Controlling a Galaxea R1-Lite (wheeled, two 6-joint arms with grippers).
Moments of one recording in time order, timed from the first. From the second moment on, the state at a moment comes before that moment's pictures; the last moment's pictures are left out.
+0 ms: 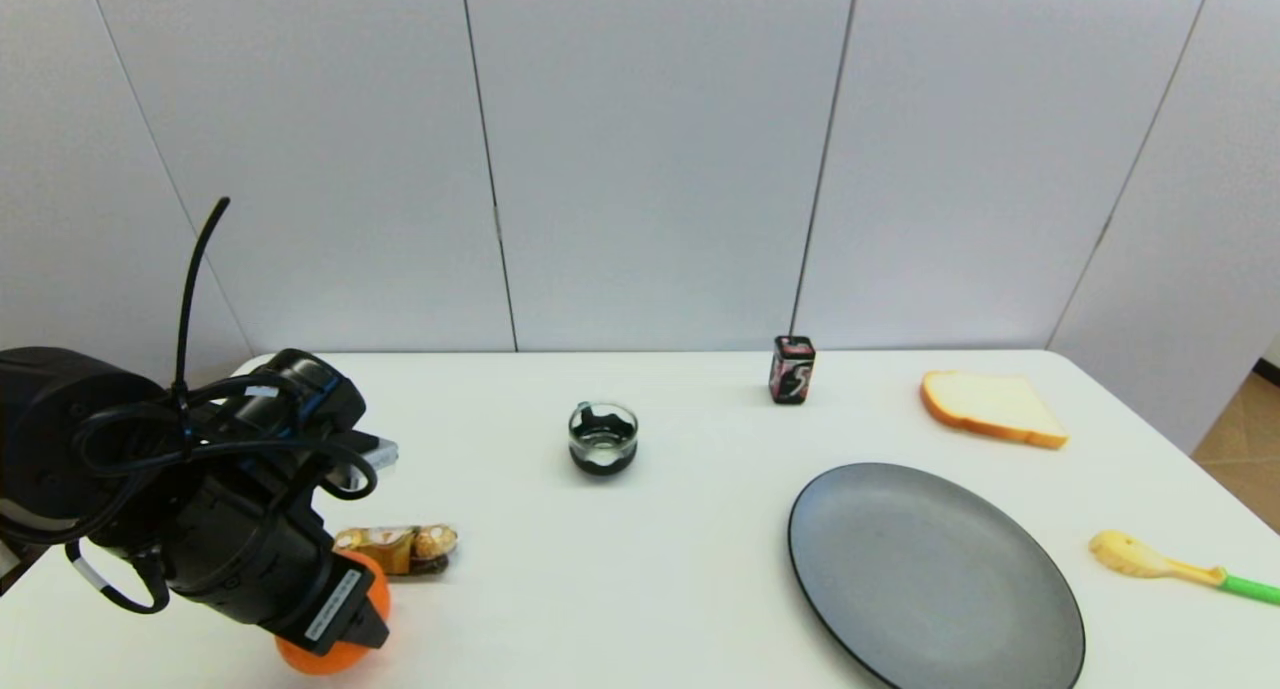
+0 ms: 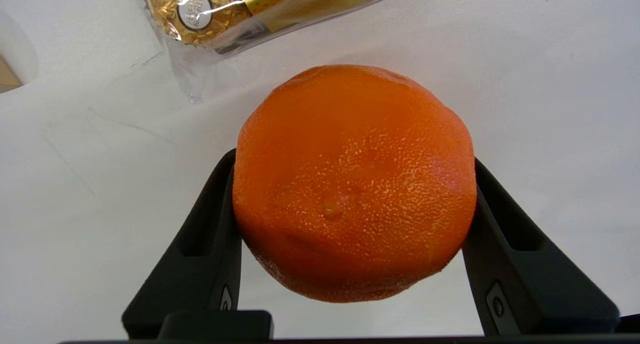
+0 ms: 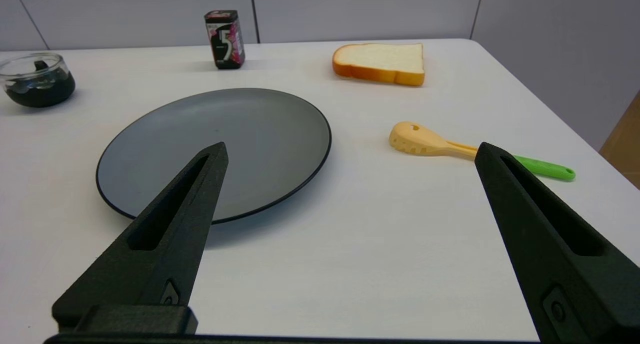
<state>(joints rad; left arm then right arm) -0.35 1.65 -0.88 0.56 0.00 0.03 0.00 0.00 0.00 -0.01 -0.02 0.02</state>
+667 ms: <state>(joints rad) -0.35 1.69 -0.91 0.56 0.00 0.03 0.00 0.00 0.00 -0.01 -0.02 0.02</state>
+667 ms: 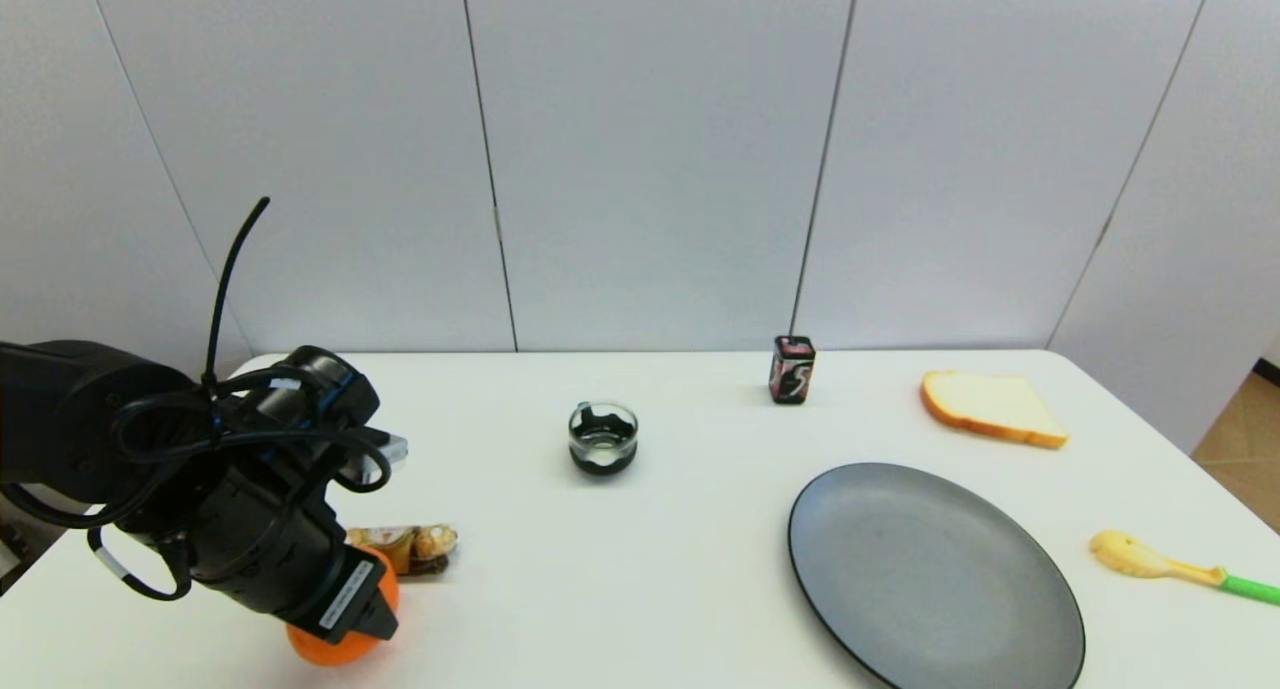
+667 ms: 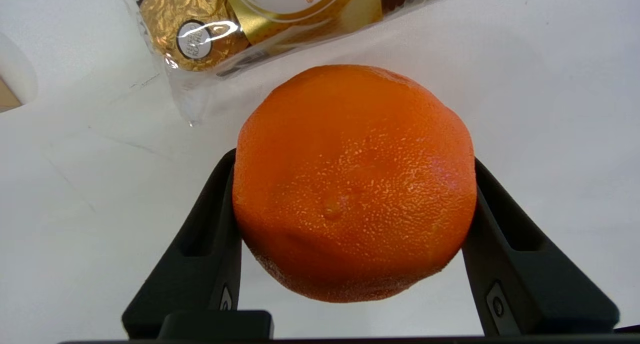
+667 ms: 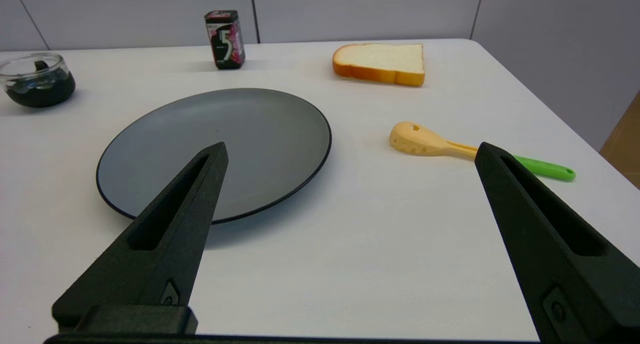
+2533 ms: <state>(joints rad) -0.35 1.65 -0.90 0.57 0.00 0.03 0.00 0.00 0.00 -0.01 -0.02 0.02</state>
